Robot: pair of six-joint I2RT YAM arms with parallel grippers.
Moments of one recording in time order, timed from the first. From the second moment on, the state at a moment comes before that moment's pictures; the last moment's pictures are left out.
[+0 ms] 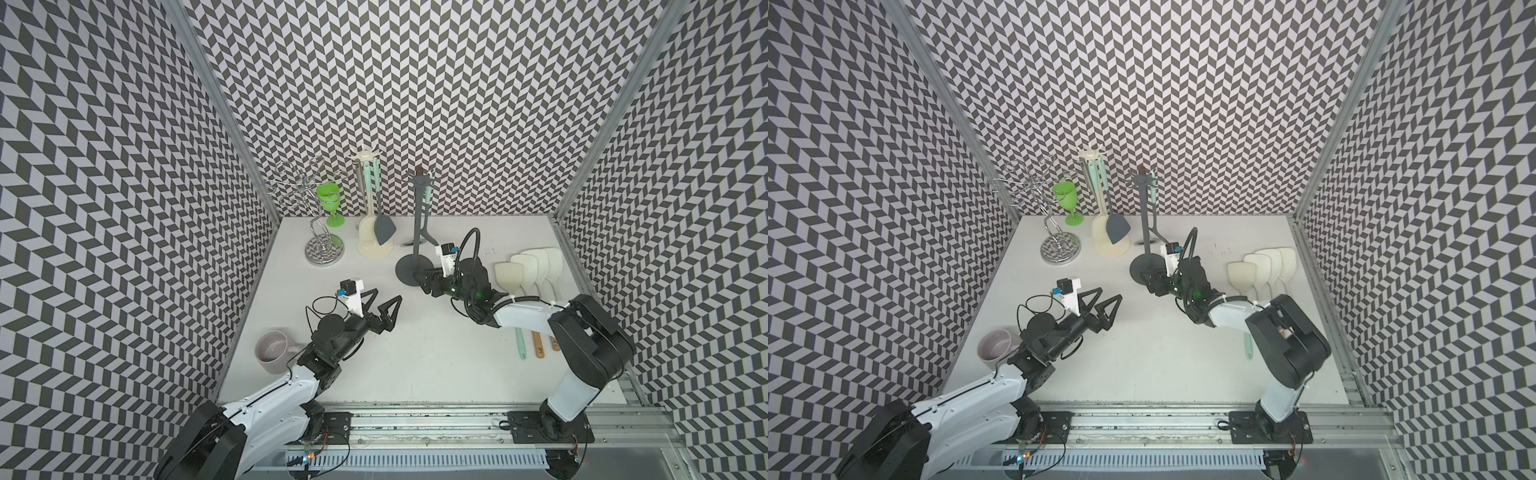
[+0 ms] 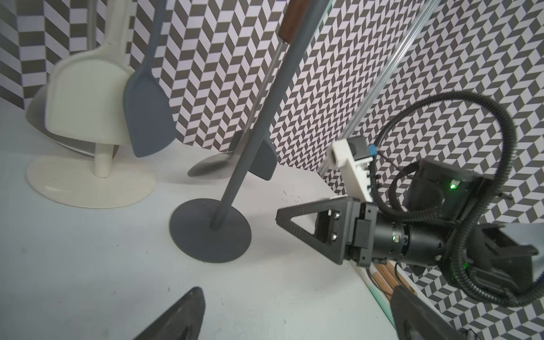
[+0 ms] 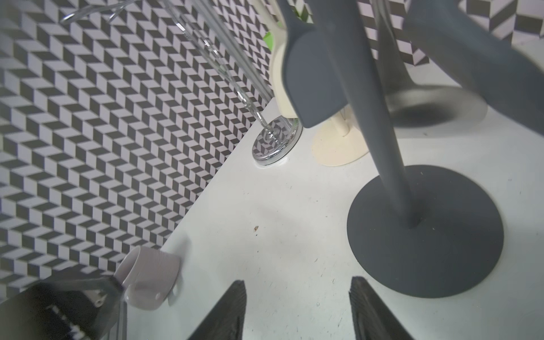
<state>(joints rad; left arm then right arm) -0.60 0.99 0.23 0.73 0.12 -0.50 0.58 1.67 0.84 0.54 -0.32 0.48</state>
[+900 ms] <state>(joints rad) -0.61 1.17 0.34 0.72 0.11 -0.44 0.42 1.61 1.04 0.49 -0.35 0.34</state>
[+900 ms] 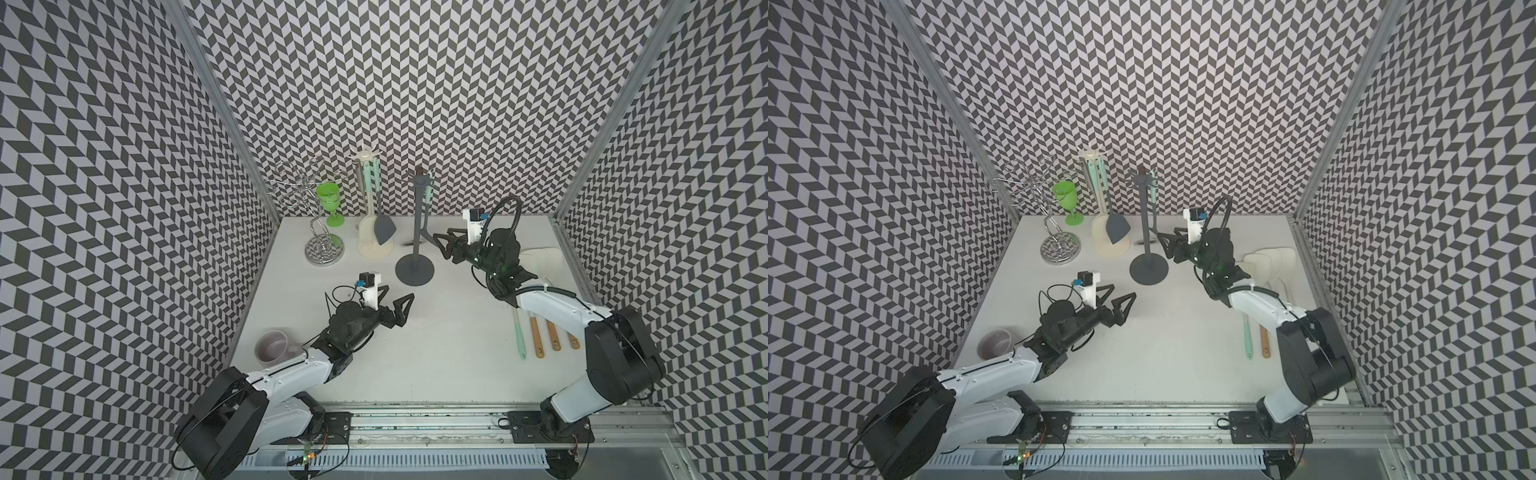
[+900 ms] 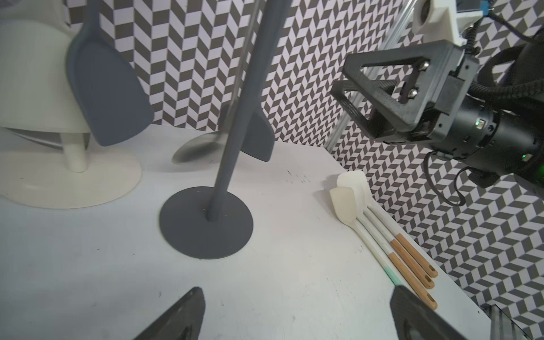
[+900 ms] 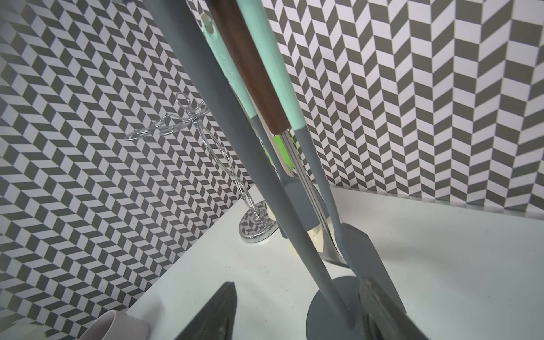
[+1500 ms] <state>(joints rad) -0.59 1.15 0.32 0.76 0.15 -0.47 0.42 1.92 1.46 0.39 -0.30 0.20</state>
